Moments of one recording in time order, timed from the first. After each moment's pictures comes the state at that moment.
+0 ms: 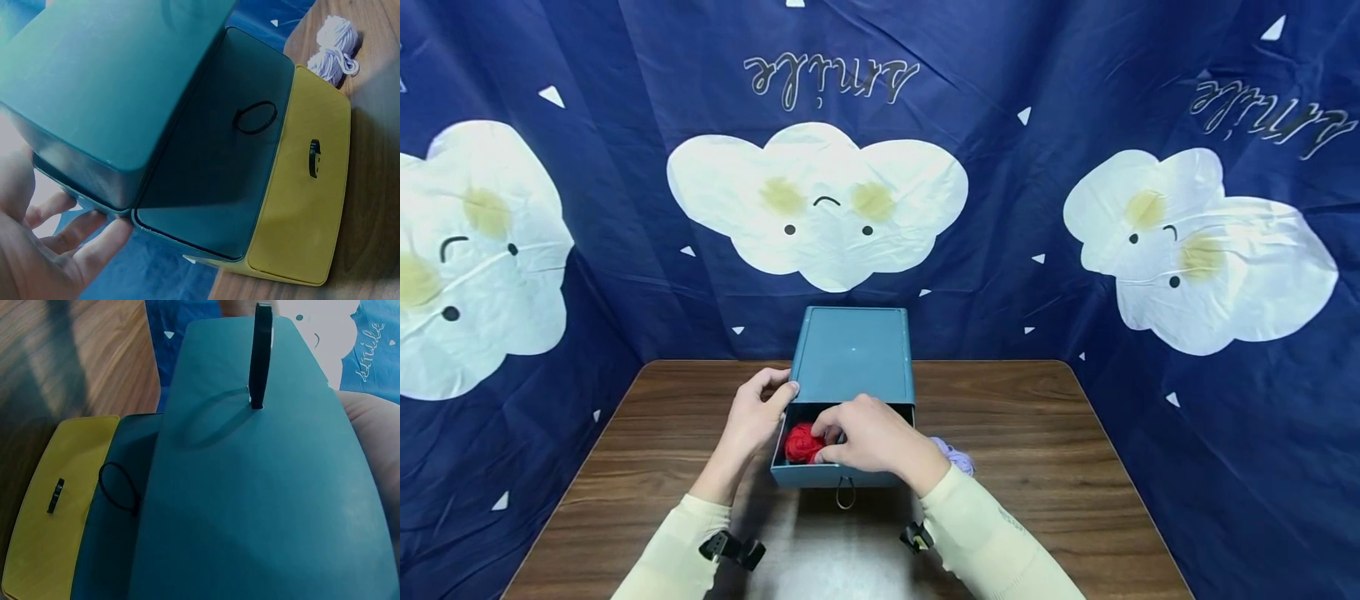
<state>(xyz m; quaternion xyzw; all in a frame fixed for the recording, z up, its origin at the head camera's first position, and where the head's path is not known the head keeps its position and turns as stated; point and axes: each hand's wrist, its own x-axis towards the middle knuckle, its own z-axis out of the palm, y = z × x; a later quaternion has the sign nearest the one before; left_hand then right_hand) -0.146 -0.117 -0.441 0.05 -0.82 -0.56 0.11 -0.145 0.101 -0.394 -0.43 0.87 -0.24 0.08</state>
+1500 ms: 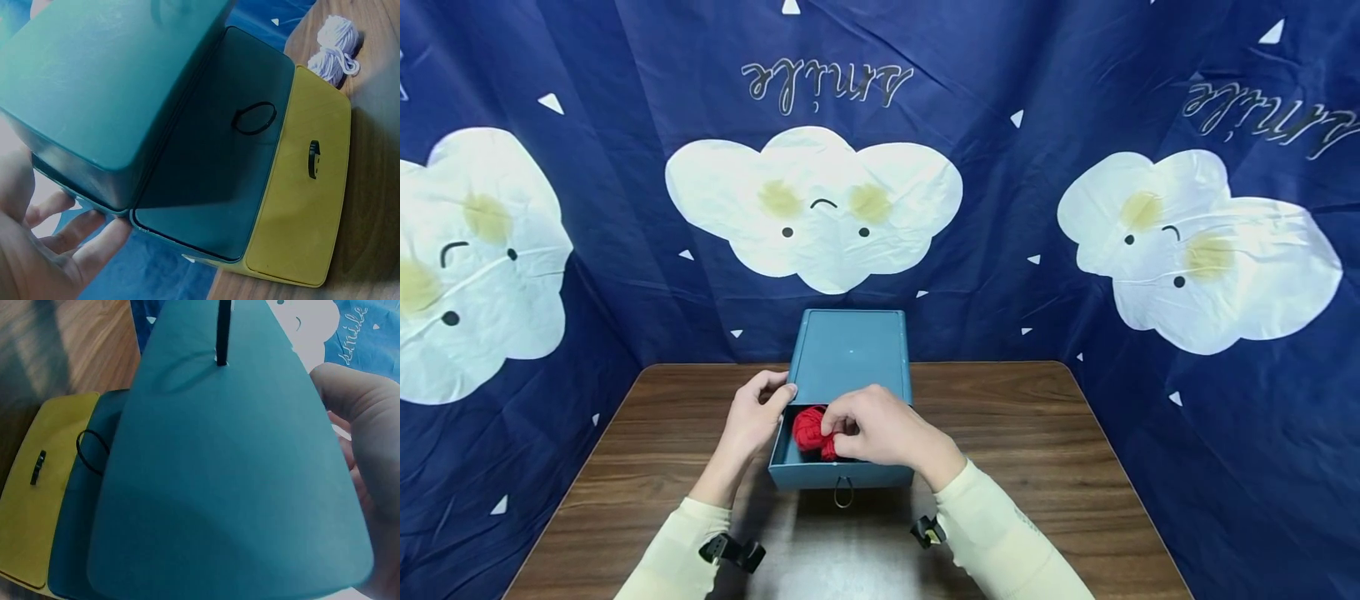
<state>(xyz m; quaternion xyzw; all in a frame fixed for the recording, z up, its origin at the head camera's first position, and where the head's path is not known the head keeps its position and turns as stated) -0.145 -0.116 -0.445 0.04 -0.81 -0.57 0.12 -0.148 0.123 -0.383 -0.51 0.80 -0.31 -0.03</state>
